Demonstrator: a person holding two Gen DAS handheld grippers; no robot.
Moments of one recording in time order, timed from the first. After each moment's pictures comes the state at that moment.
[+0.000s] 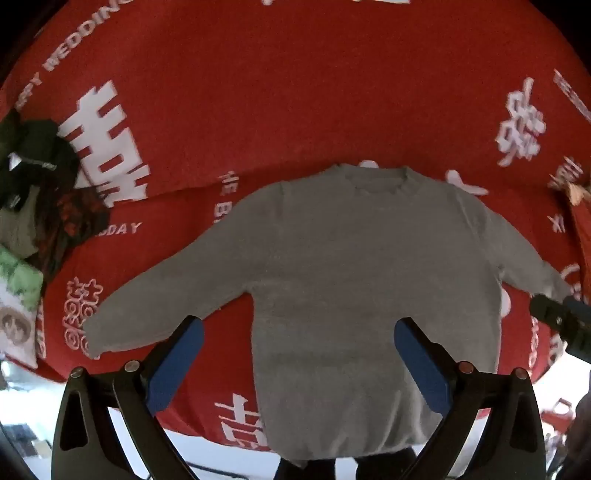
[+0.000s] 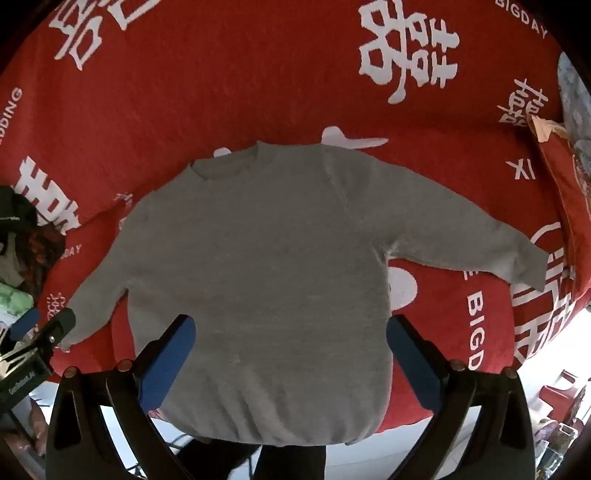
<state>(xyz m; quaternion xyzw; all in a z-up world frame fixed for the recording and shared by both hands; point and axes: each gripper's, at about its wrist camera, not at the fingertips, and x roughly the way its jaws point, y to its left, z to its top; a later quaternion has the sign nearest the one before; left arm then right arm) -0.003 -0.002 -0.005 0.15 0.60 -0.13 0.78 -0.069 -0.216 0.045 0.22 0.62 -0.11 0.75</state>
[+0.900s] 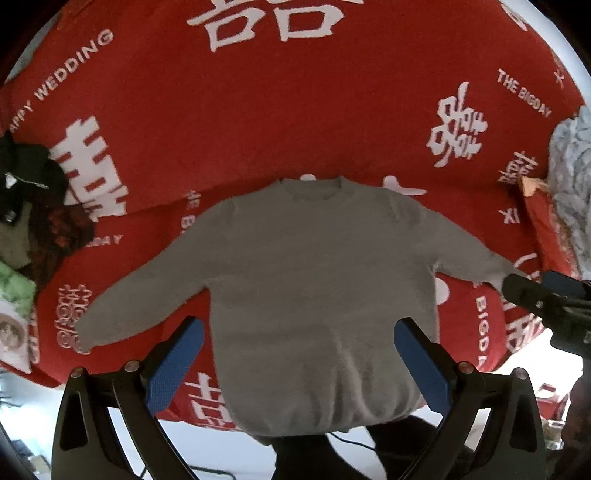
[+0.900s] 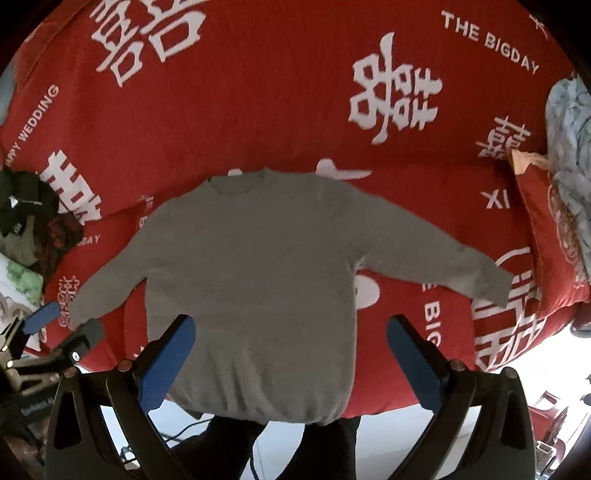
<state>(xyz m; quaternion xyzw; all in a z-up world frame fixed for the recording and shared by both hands) -0.047 -0.044 0.075 0.12 0.59 -0.18 0.78 -0.095 -0.231 0.132 0.17 0.60 -0.11 0.77</state>
